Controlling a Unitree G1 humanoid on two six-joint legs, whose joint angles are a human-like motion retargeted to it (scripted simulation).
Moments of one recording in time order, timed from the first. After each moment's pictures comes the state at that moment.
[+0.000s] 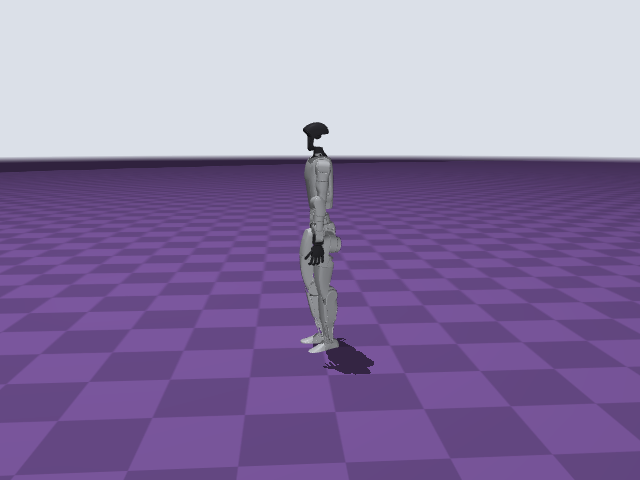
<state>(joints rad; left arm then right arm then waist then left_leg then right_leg) -0.16 0.11 0.25 1.60 0.07 0.06 -0.20 0.05 -0.12 -0.07 1.47 -0.88 0.05 0.27 -0.20 0.05 -0.09 -0.15 -0.07 0.21 0.09 -0.10 0.10 -0.18 0.00 -0.31 0.19 -0.15 -0.06</state>
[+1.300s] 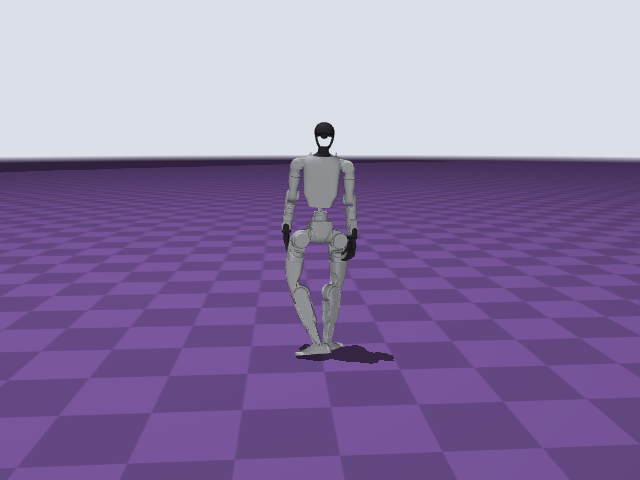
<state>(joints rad) -0.13 0.13 0.17 1.57 0.15 0.06 -0.21 0.01 -0.11 -0.18 1.62 -0.81 0.14 0.24 -0.42 0.05 -0.12 0.07 0.17 1.11 0.38 -0.25 0.12 -0.01 -0.15 -1.09 0.08 -0.17 0.07</state>
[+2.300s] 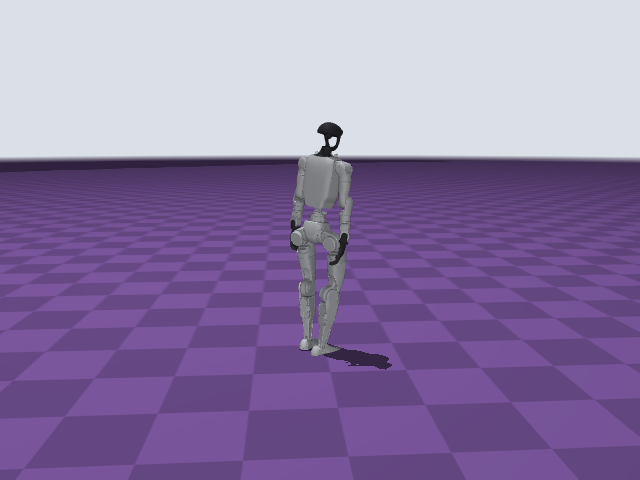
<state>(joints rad) -0.06 0.15 0.21 1.46 0.18 0.08 -0.23 -0.05 -0.14 -0.06 1.58 -0.68 0.11 0.25 -0.11 0.07 -0.02 -0.19 -0.10 0.16 0.18 -0.02 0.13 -0.12 -0.03 -0.27 0.15 -0.14 -0.05</state>
